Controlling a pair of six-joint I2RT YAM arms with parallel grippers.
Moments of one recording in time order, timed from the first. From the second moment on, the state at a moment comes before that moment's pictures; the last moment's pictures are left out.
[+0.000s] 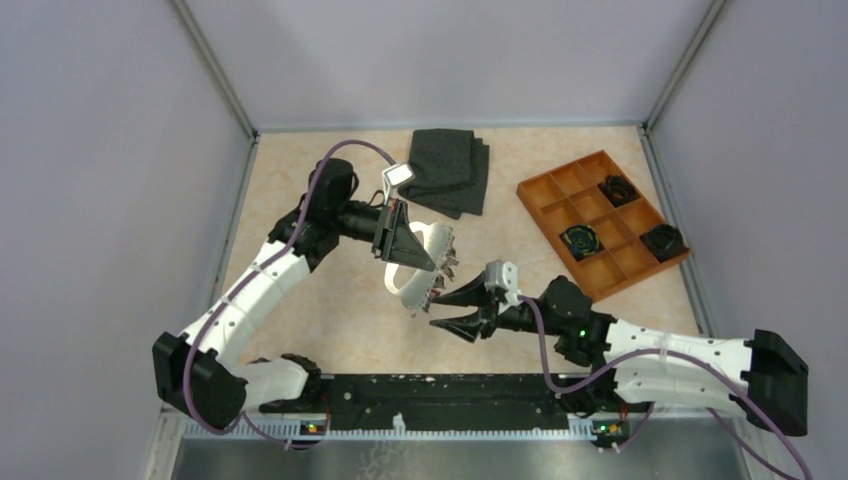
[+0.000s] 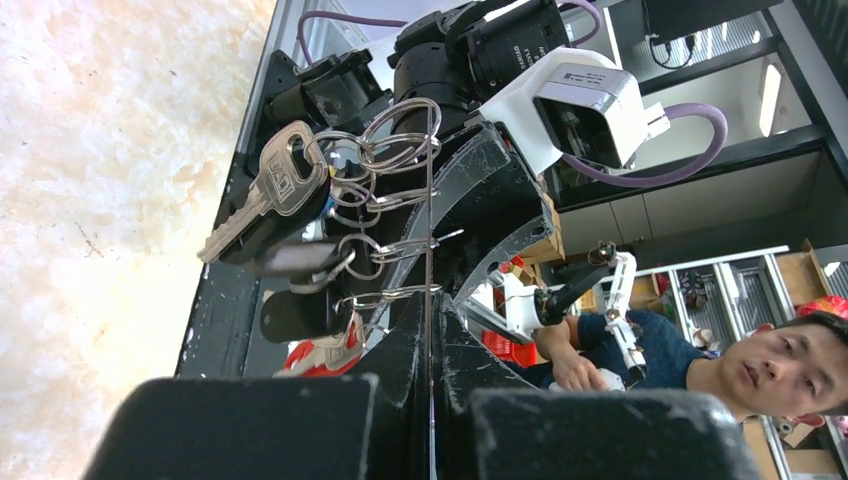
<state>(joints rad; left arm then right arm) -0.47 1.21 1.10 -0.29 1.30 -0.67 1.15 0.88 0.43 0.60 -0.30 0.06</state>
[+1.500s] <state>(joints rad) -0.49 1.20 1.10 -0.24 1.29 -0.71 1.15 0.97 0.44 0.72 -0.26 0.06</state>
